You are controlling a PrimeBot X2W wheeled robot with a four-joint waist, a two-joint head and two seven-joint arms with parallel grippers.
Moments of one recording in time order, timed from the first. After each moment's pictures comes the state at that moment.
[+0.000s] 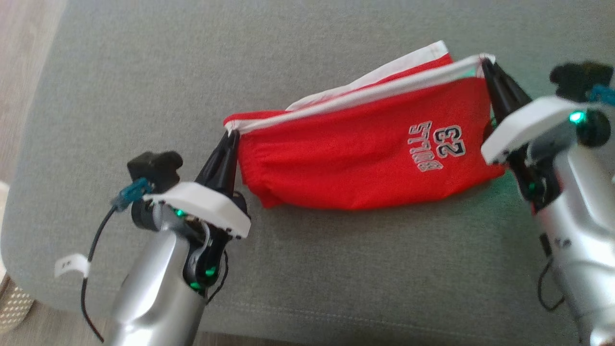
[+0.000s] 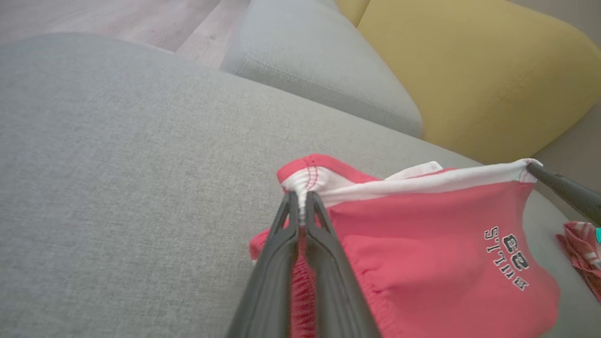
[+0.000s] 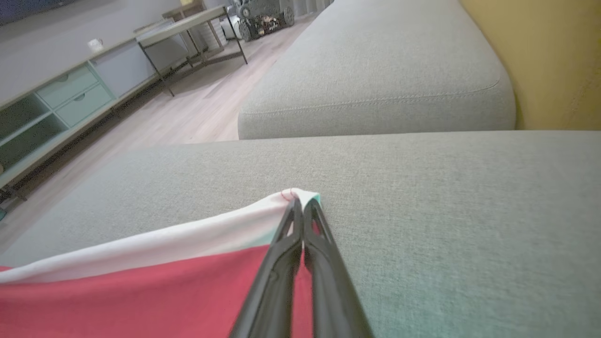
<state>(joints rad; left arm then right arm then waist) -0.36 0.05 -0.34 0.35 -0.52 -0.03 -0.11 -0.61 -0.25 0.25 0.53 0.50 0.13 0.09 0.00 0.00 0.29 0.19</state>
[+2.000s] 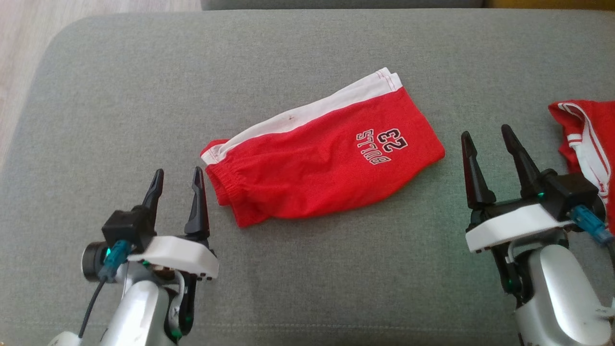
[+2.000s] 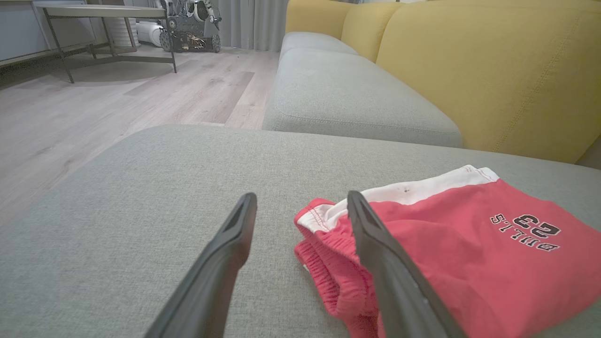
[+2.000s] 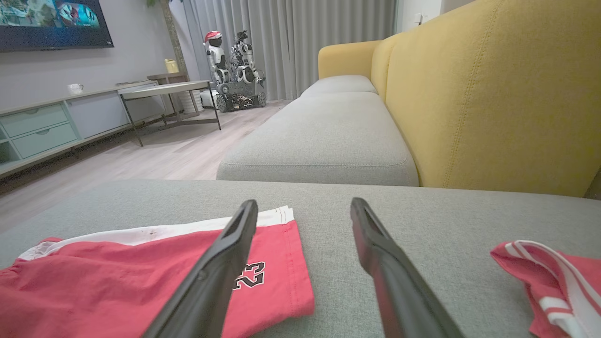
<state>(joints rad) -0.16 0.10 -0.25 0.26 -0.27 0.12 -0.25 -0.21 -0.11 0.09 0.21 0.16 0.13 -0.13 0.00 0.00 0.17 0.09</state>
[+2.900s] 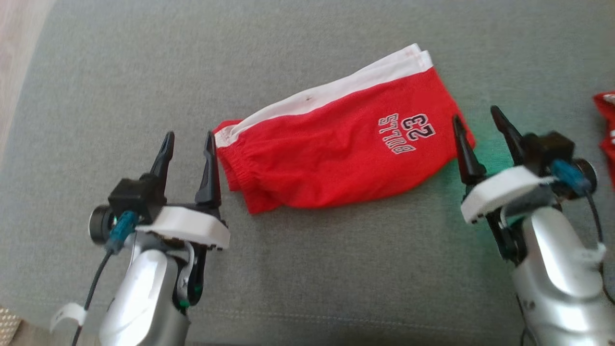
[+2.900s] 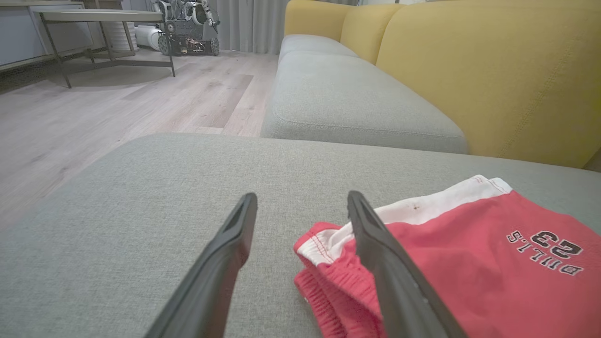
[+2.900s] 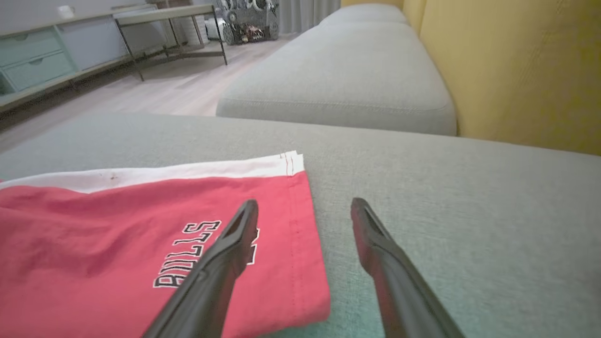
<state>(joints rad) -0.26 0.08 -0.28 0.24 -0.26 0.12 -0.25 -0.39 -0.14 0.13 0.42 0.13 0.13 -0.06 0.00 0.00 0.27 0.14</state>
